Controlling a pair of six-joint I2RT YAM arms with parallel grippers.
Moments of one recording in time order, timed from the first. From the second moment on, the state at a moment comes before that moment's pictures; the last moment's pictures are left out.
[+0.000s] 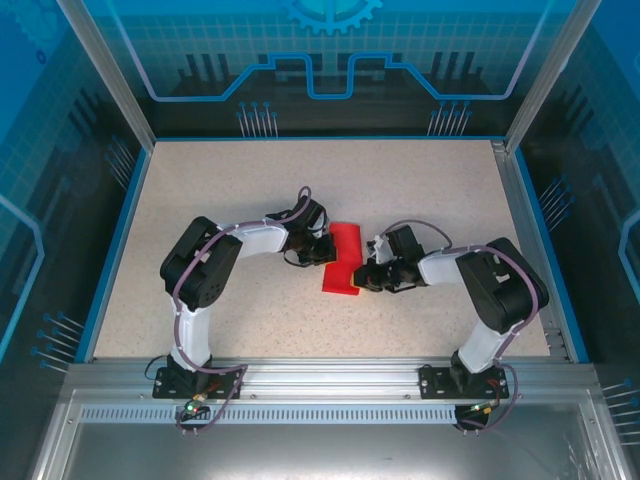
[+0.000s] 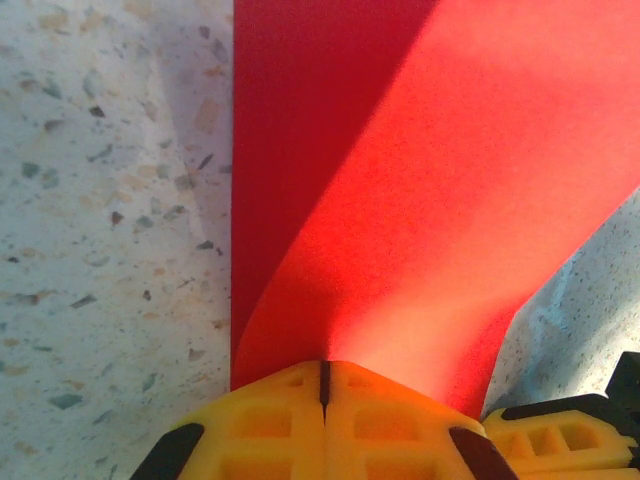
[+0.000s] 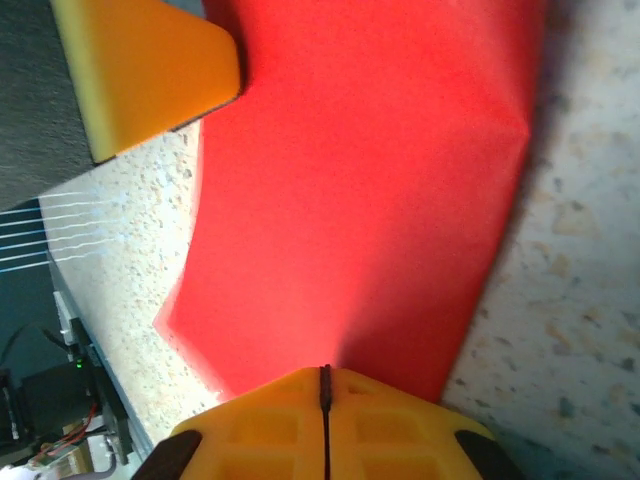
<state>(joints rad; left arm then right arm) -0.55 1.99 1.19 -0.30 0.41 -0.71 0.42 1.72 0.64 0.06 -0.70 0.62</state>
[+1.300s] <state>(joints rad) -0.55 1.99 1.19 -0.30 0.41 -0.71 0.44 1.62 0.57 0.02 -0.68 0.61</state>
